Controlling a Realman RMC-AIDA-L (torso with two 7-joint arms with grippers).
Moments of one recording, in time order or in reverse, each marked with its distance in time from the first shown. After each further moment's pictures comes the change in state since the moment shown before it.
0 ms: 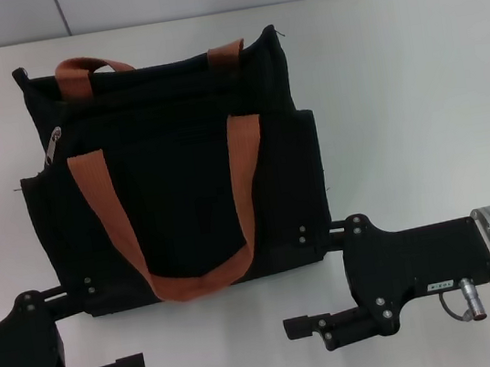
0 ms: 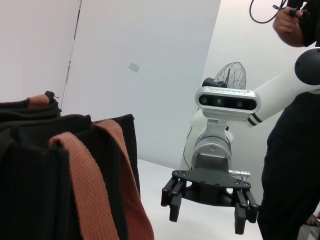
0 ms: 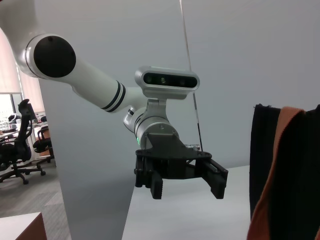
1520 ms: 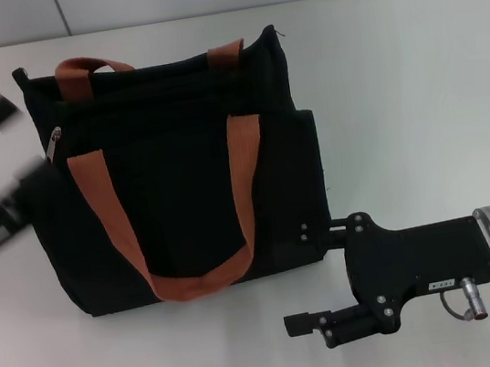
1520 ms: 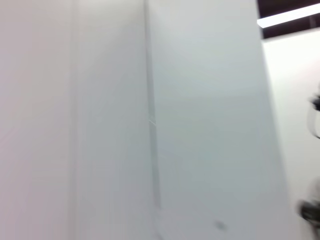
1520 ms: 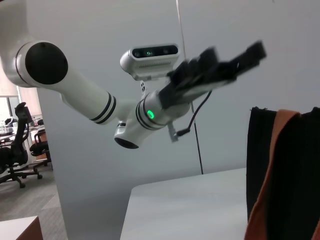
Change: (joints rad) left arm 0.028 -0.055 -0.092 -0.007 -0.472 0.047 0.121; right arm -0.005 0.000 0.011 0.002 0.000 -0.003 0.000
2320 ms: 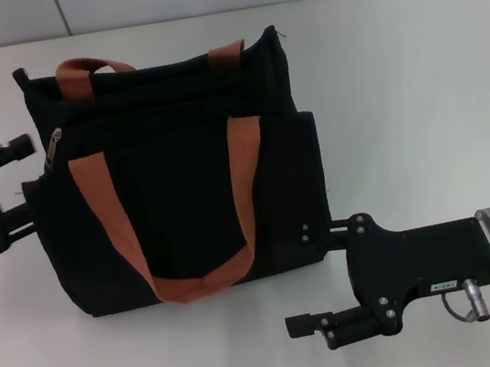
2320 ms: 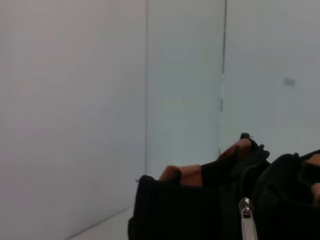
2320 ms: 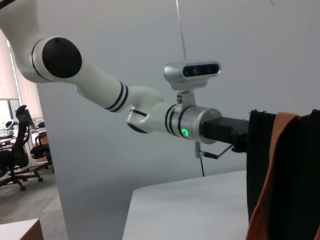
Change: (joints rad) left arm -0.081 0.066 -0.047 0.012 0.313 -0.359 -0.057; right arm -0.005 0.000 0.000 0.000 0.003 -0.008 -0.001
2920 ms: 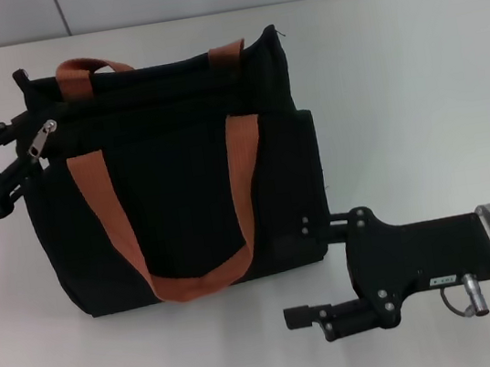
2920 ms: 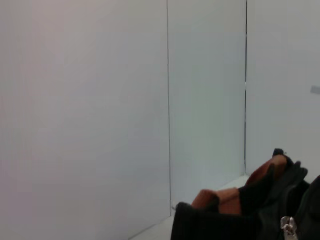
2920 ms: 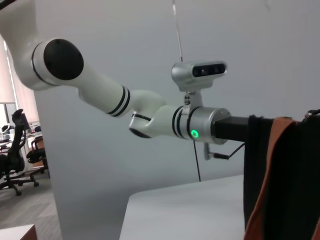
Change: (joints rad) left arm -0.032 -0.034 -0.101 0.015 0.021 -0.030 0.003; right arm -0.002 0.000 0.003 0.000 0.021 -0.003 0.000
